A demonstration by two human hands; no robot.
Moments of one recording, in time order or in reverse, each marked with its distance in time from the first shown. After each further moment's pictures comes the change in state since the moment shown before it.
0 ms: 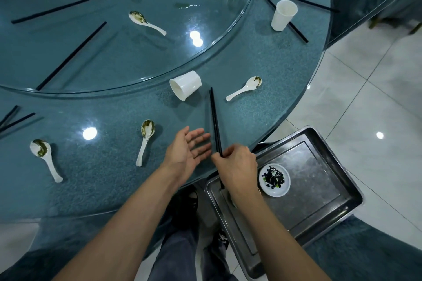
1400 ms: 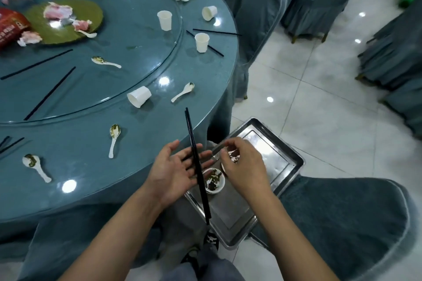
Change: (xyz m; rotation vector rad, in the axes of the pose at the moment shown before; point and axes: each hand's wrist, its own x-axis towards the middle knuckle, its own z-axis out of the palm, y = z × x) left_hand -0.210 -0.087 0.047 0.105 -0.320 -0.065; right_hand -0.158 0.125 -0.144 0.201 0.307 -0.364
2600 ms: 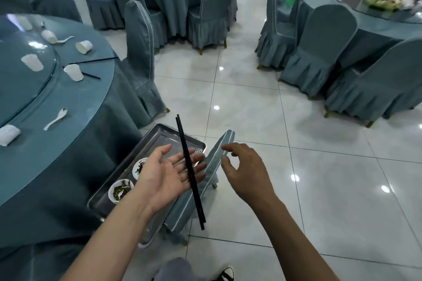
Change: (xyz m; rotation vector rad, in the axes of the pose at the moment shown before) left_hand -0.091 -0.285 0.273 0.215 -0.223 -0.145; right_hand -0.219 0.239 -0.313 -0.032 0.285 0.122
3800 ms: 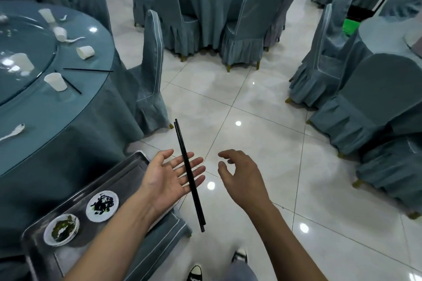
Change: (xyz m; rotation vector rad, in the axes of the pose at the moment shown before) left_hand 0.269 0.071 0.218 -0.186 0.202 0.150; right_hand 0.355 0.135 -0.089 0.029 -0.216 -0.153
